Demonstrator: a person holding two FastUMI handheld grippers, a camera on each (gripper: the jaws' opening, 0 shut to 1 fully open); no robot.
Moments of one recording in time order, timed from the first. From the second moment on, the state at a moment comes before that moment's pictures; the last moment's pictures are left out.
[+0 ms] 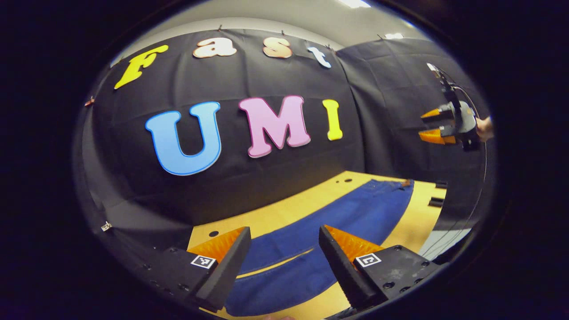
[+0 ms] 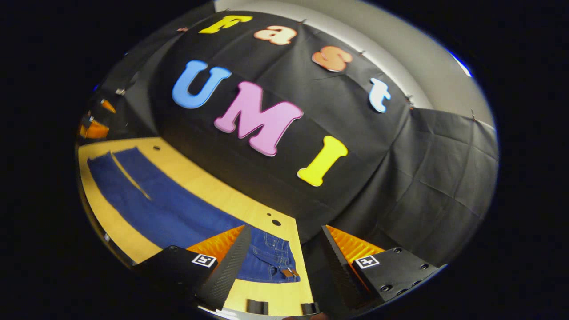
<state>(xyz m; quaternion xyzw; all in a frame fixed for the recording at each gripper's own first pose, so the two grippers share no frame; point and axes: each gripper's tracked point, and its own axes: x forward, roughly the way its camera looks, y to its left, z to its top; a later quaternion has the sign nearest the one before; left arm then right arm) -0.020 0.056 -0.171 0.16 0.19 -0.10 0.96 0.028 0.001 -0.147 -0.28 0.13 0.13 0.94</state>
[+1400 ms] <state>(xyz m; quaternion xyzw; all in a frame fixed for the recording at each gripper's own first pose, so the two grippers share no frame) -0.102 0.213 -0.399 0.46 0.51 -0.38 0.62 0.068 -0.131 -0.479 -0.62 0.29 0.45 0.58</state>
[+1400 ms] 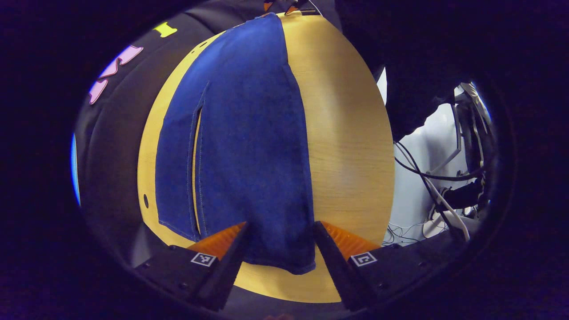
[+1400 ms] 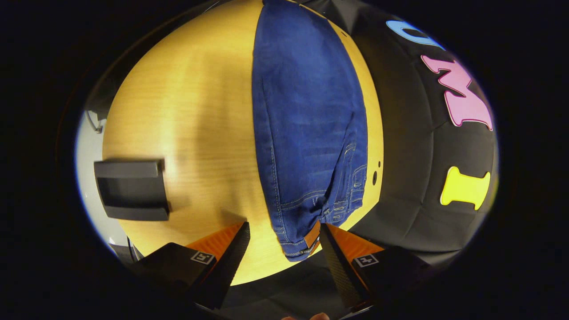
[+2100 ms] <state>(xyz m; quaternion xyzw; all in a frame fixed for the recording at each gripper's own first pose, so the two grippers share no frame) -0.077 0.214 -0.404 0.41 0.54 -0.35 0.64 0.083 -0.120 -0.496 -0.57 0.38 0.41 0.60</state>
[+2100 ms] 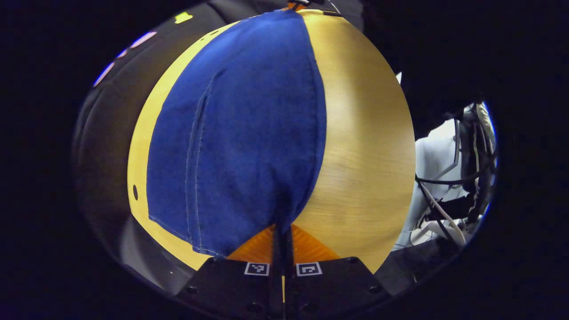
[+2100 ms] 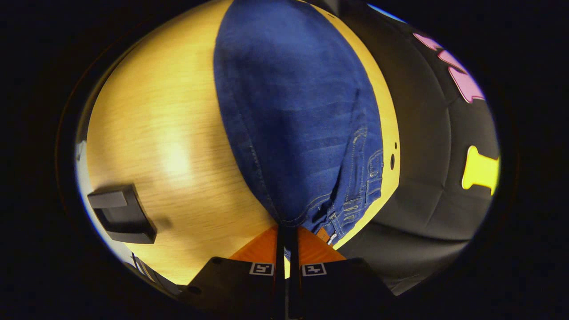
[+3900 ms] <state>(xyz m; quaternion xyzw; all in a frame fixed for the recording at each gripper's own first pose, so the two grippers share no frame) 0.206 0.321 -0.290 0.05 0.37 0.16 0.91 0.355 -0.016 -0.482 -0.27 0.42 0.15 0.85</state>
